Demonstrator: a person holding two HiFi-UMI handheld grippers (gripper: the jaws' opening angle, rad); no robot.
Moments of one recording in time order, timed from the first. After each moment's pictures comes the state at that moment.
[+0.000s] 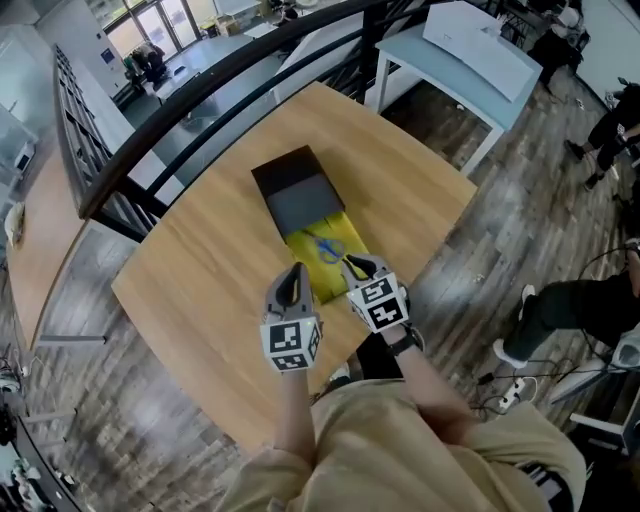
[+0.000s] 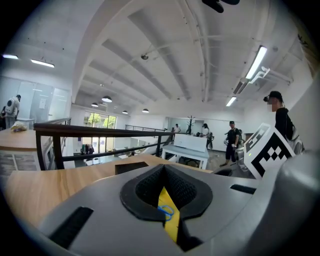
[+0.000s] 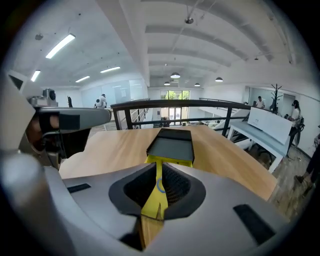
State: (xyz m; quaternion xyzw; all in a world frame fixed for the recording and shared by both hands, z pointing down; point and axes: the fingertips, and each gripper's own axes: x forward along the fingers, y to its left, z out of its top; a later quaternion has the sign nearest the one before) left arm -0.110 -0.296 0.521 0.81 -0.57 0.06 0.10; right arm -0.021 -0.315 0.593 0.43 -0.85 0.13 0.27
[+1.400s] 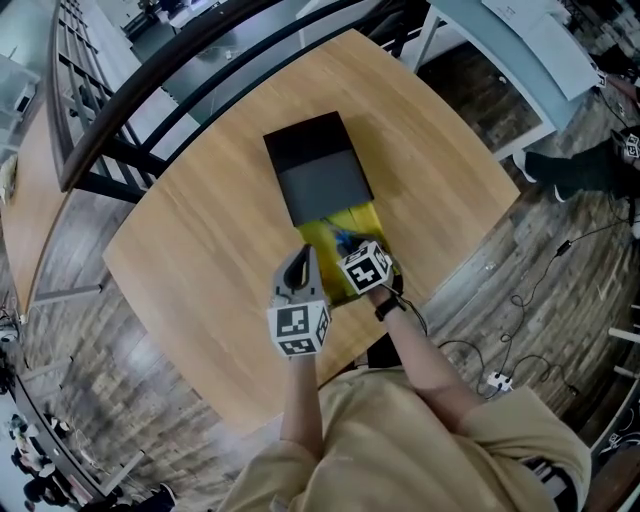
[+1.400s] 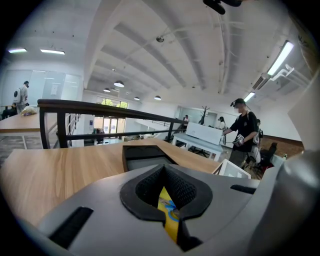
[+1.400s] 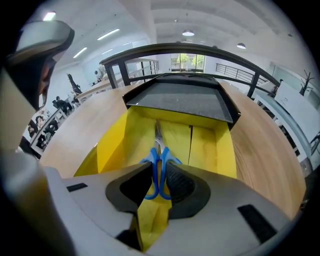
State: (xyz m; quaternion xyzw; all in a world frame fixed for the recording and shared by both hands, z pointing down) left arm -0.133 -0.380 0.604 0.77 -0.60 0.09 0.19; right arm -0.059 -0.403 0.777 0.32 -0.81 0.21 0.45
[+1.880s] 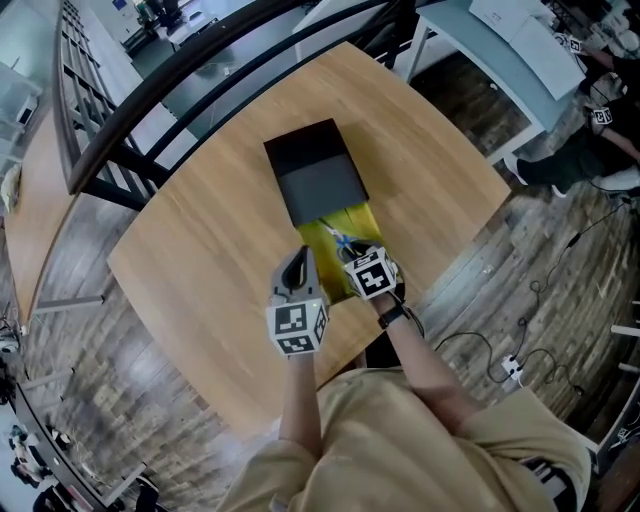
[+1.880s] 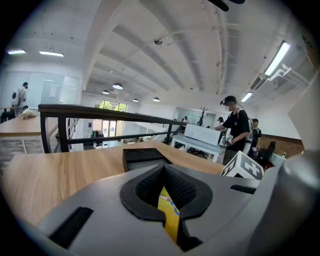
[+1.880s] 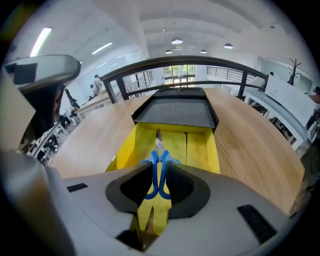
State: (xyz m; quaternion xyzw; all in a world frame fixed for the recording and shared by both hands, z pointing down) left arm -0.136 -0.365 0.589 0.77 -0.60 0.09 0.18; right arm -0.052 -0.382 0.738 0.35 -0.82 0.24 0.39
